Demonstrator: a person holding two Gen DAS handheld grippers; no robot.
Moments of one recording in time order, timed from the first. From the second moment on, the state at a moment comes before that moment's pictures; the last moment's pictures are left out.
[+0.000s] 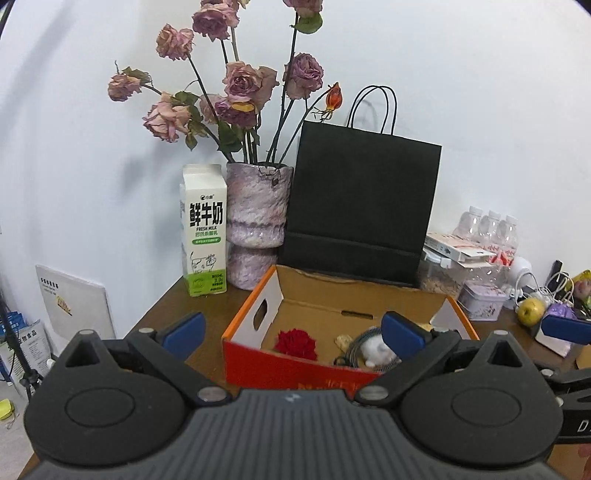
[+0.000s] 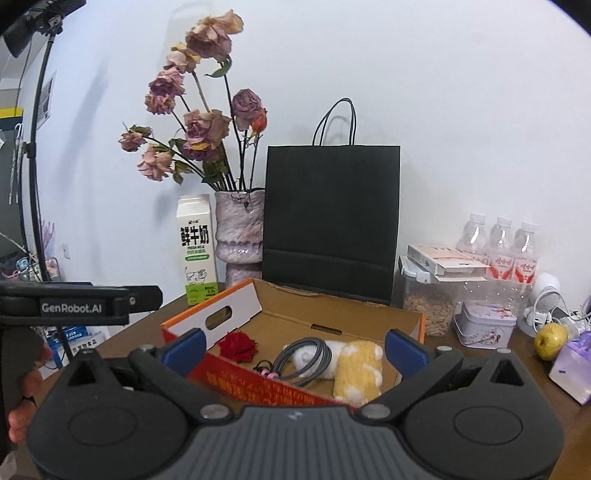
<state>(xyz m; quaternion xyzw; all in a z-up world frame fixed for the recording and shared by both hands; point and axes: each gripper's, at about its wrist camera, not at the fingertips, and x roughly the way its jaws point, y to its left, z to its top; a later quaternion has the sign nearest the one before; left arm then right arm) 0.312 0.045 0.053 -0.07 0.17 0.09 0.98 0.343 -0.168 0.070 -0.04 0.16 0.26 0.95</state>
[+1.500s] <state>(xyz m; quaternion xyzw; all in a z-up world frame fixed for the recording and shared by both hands) 0.142 0.006 -0.039 -0.05 0.29 0.07 0.95 0.189 -0.248 -0.038 -0.06 0.25 0.23 0.94</state>
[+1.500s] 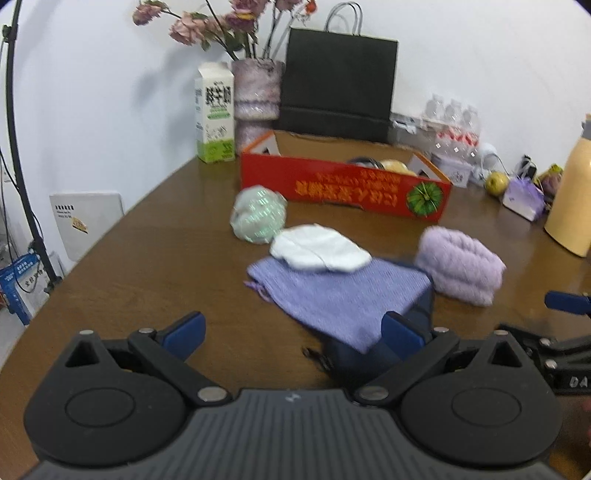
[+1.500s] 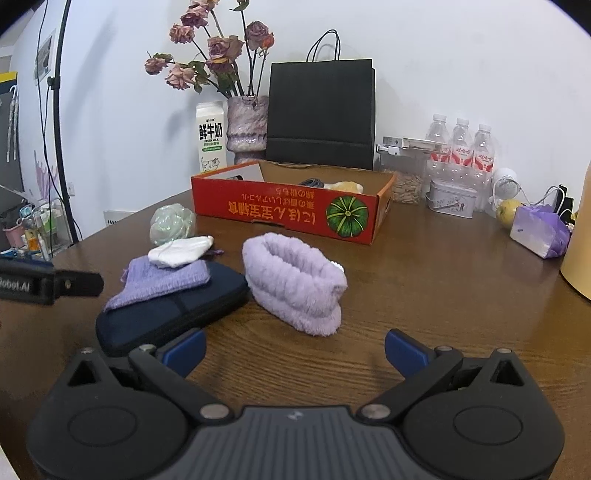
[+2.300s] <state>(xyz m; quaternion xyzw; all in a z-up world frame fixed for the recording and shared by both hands) 0.155 0.013 -0.054 -0.08 0.30 0.06 0.95 0.194 -0.213 -0.043 -0.07 0.29 0.26 0.92</state>
